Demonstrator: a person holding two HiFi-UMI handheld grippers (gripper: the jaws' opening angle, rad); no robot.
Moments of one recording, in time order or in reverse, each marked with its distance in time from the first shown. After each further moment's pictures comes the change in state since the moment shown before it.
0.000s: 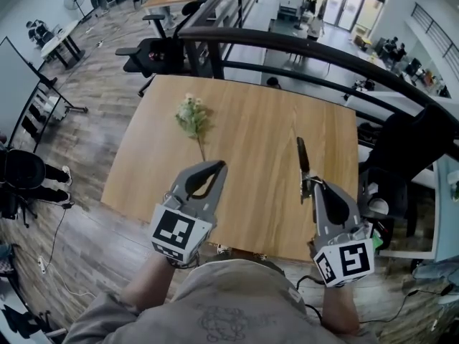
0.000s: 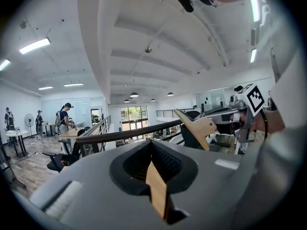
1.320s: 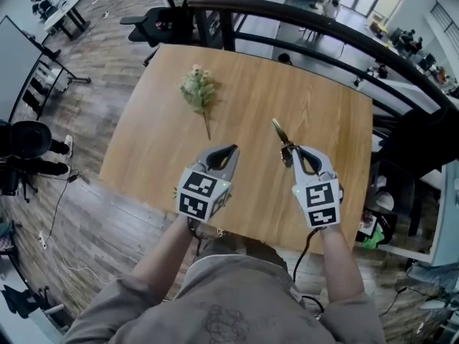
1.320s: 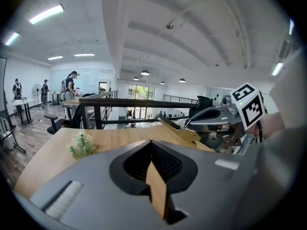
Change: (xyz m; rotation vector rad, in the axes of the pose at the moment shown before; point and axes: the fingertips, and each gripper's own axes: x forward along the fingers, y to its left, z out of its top) left arm 0.063 0.020 -0.144 -0.235 0.256 0.033; right arm 0.133 0.007 -0.141 -0.249 0.366 0.132
